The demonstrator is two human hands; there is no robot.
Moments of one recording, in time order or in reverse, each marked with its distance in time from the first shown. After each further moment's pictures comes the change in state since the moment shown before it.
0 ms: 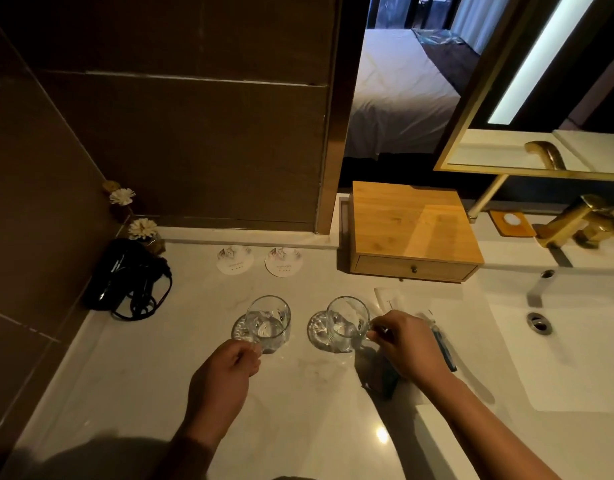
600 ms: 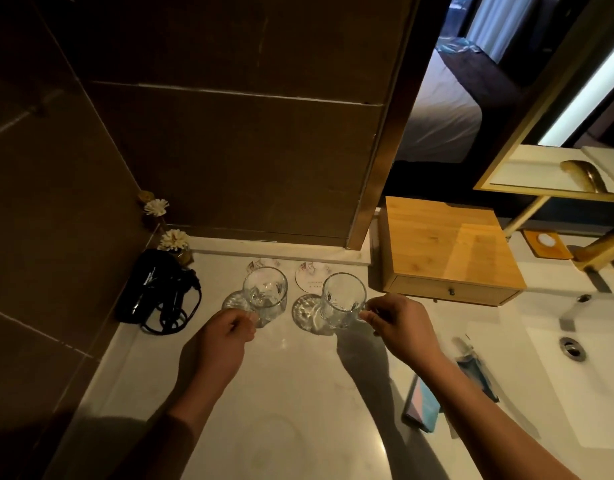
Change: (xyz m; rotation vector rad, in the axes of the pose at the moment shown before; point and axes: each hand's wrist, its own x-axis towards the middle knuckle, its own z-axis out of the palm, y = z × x) left_hand 0.070 0.044 -0.061 0.050 0.057 0.055; right_hand 0.063 -0.071 0.015 0.099 0.039 -0.028
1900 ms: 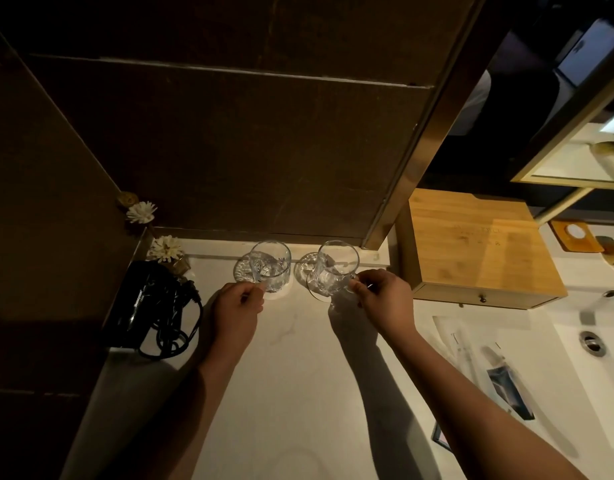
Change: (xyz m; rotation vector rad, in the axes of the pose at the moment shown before) left_hand 0.083 0.038 0.018 -0.188 0.044 -0.008; right_hand 0.088 -0.016 0.065 0.130 0.175 0.195
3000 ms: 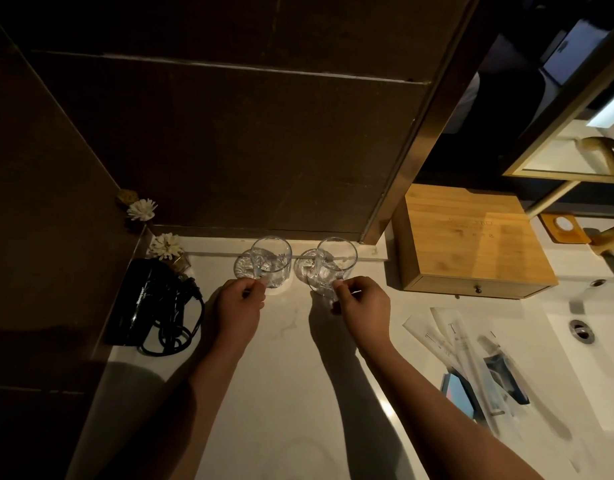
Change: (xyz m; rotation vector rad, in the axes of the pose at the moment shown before) left_hand 0.005 -0.008 -0.001 0.020 -0.025 -0.016; right_hand -0.035 -0.021 0.036 0.248 0.049 0.191
